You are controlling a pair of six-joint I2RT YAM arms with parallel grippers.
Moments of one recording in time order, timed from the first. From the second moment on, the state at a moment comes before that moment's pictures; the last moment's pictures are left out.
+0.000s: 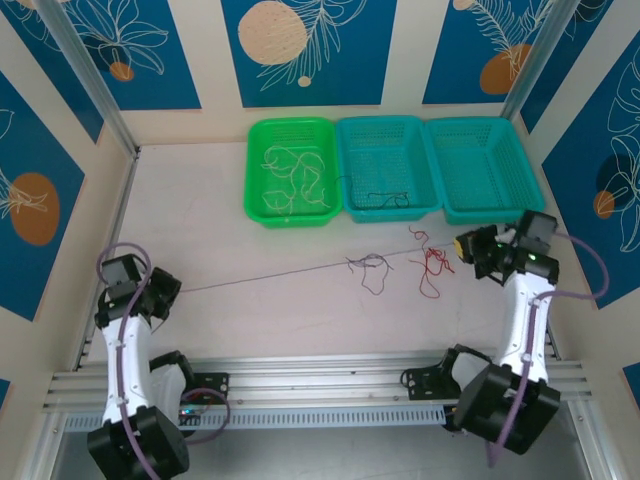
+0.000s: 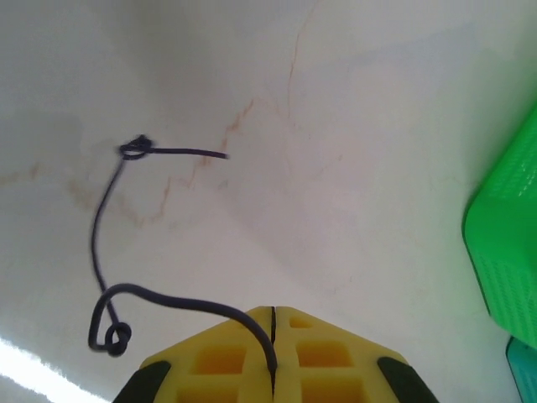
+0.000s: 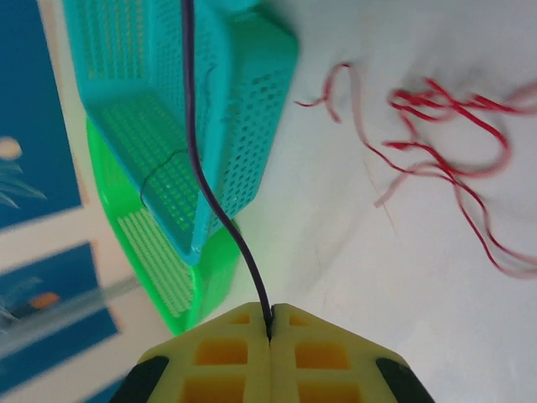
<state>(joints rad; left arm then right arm) 0.41 0.78 0.48 -0.64 0.35 -0.74 -0.36 1.00 0.86 -0.75 -0.59 0.89</state>
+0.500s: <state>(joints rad) 0.02 0.66 0.47 -0.40 0.33 -0.57 0.23 1.15 1.04 -0.57 -0.36 0.78</state>
